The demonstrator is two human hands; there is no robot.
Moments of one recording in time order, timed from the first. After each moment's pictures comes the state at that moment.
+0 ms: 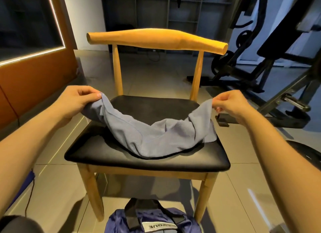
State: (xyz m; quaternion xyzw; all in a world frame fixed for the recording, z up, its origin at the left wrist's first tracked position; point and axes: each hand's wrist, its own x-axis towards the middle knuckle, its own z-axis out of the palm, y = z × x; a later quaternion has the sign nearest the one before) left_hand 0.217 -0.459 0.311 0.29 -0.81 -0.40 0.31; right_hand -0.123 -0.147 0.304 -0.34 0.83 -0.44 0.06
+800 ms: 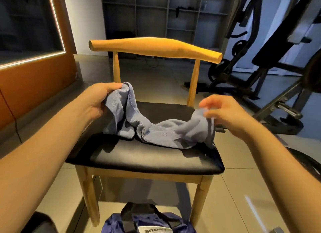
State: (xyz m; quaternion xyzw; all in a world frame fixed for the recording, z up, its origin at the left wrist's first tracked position) left_hand 0.170 -0.399 0.349 0.31 -0.59 -0.68 0.29; right_hand -0.054 -0.127 0.332 -0.40 0.77 -0.49 0.13
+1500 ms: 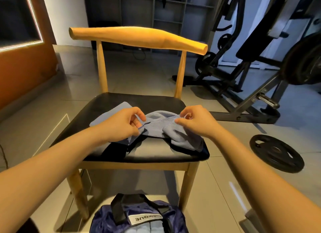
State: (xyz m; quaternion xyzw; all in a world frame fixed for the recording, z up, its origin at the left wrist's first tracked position) left_hand 0.156 -0.333 0.280 0.18 -0.90 -0.39 0.09; right_hand -0.035 -0.137 0.284 -0.41 0.88 -0.26 0.01
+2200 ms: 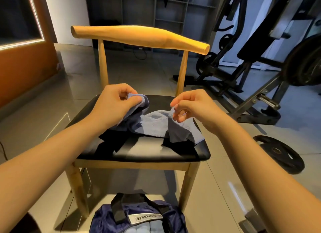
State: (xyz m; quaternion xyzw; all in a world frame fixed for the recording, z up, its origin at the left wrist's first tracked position) left_hand 0.161 -0.332 0.313 0.17 -0.83 -0.39 0.37; right_hand 0.004 -0.142 0.338 -0.40 0.74 -0.50 0.18
